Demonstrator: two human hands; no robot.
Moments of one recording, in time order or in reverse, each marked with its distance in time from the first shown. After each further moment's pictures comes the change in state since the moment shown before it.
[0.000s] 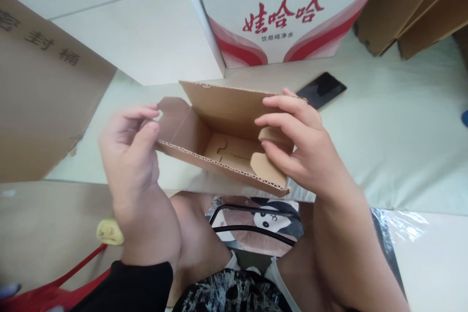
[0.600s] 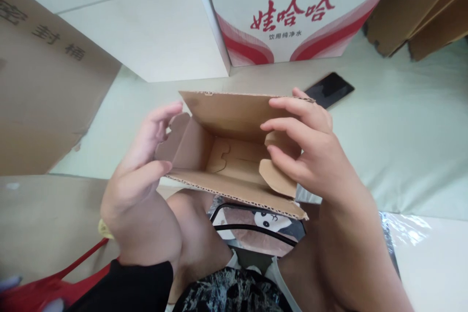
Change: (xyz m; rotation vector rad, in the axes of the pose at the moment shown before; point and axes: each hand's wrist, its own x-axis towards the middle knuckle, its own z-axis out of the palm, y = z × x) left_hand -0.007 0.016 -0.030 0.078 -0.591 -0.068; right_hand -0.003 -0.006 -0.004 -0.056 -0.091 0.032
